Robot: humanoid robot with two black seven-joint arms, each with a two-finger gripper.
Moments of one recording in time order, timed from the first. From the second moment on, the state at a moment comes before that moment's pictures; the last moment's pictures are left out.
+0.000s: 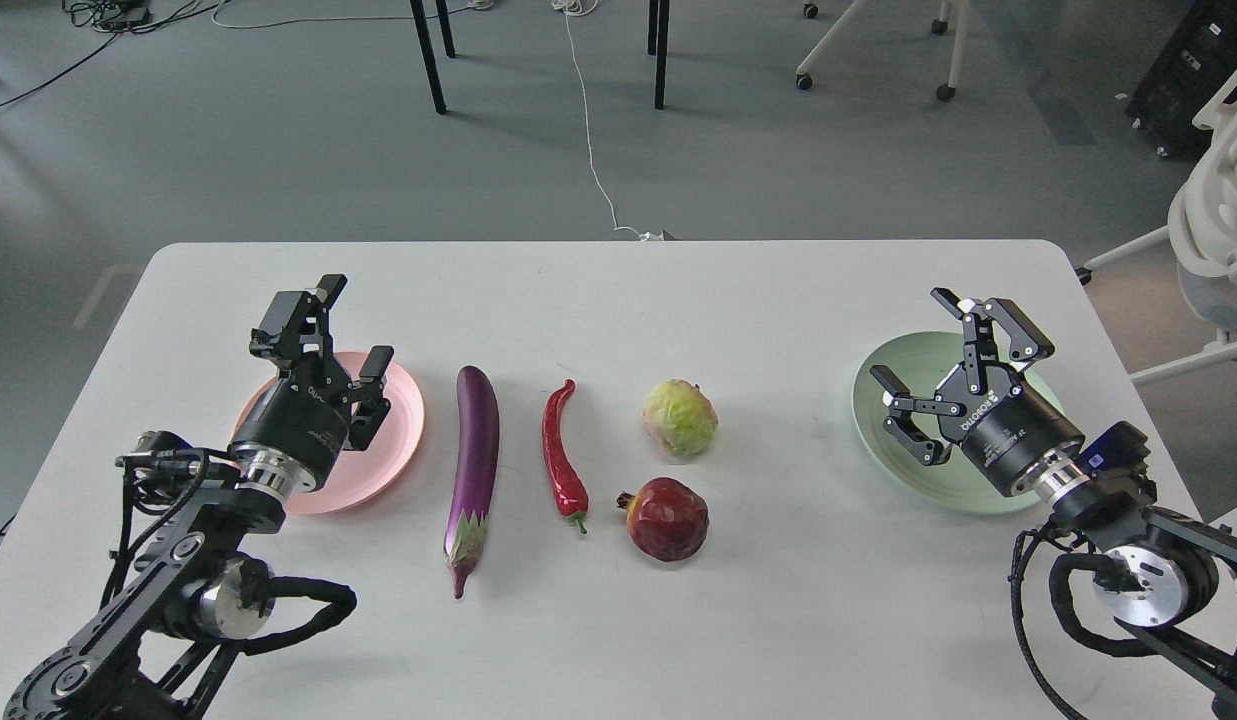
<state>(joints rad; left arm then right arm) -0.04 0.22 -1.20 -1.43 0.77 0.01 -0.21 0.38 -0.66 0.52 1.27 -0.06 0.26 0.49</state>
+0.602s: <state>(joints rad) -0.04 0.23 -1.20 -1.44 0.76 0.01 -0.21 0.63 -0.77 0.40 1.33 -0.38 0.26 0.49</state>
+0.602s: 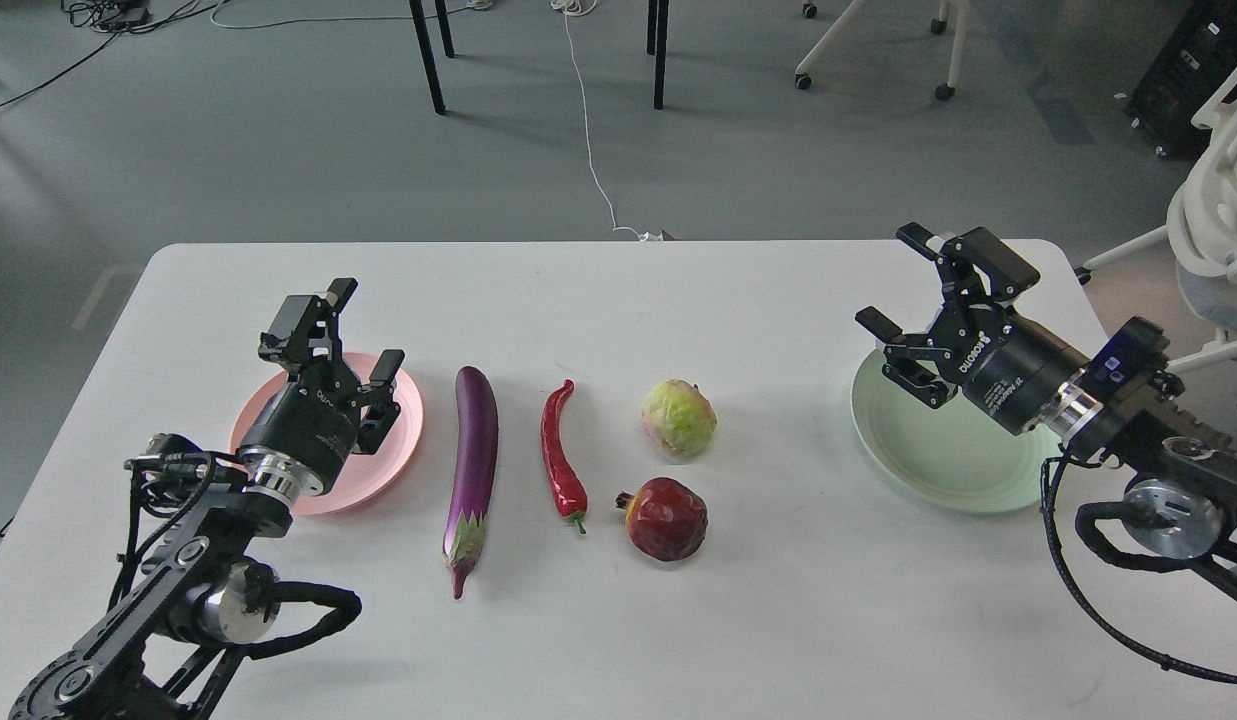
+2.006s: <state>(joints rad) -0.02 0.24 -1.21 -1.48 0.77 0.01 -0.21 1.48 -0.07 -0.79 0.85 -1.16 0.04 0.49</state>
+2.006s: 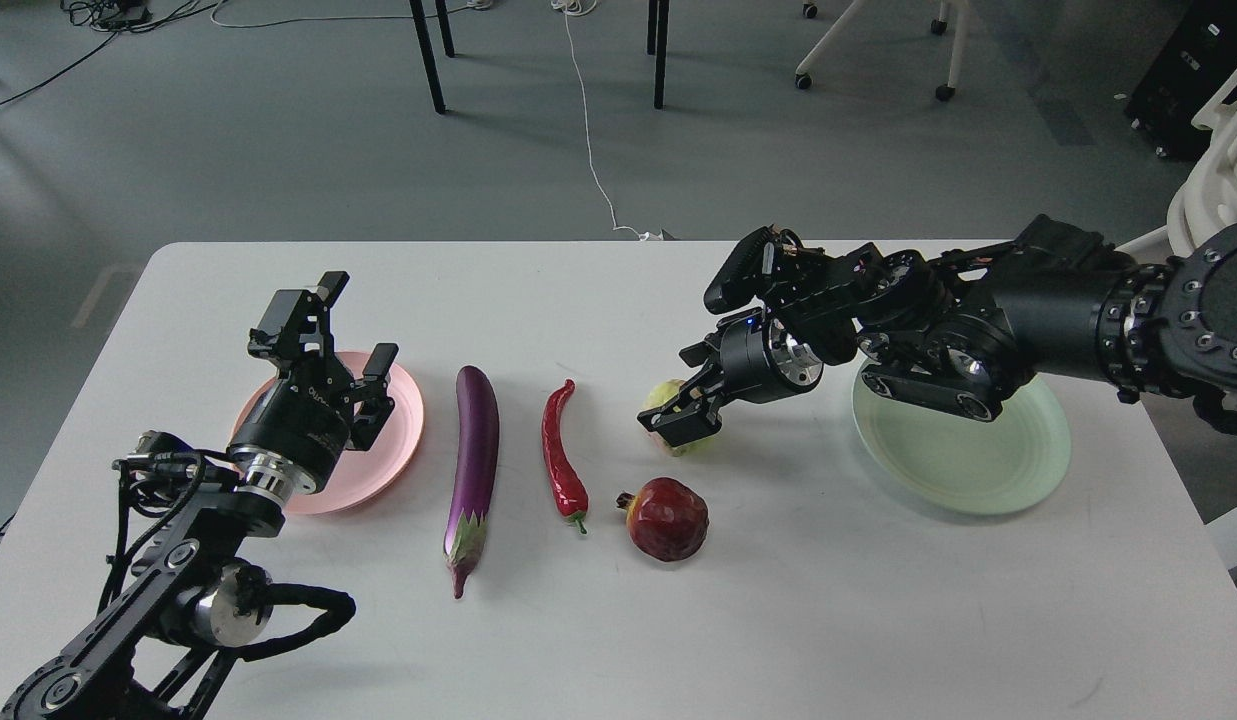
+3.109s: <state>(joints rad) -0.02 0.24 -1.21 -1.48 0.77 0.01 -0.21 1.43 0.00 -0.91 0.76 -1.16 0.02 0.49</state>
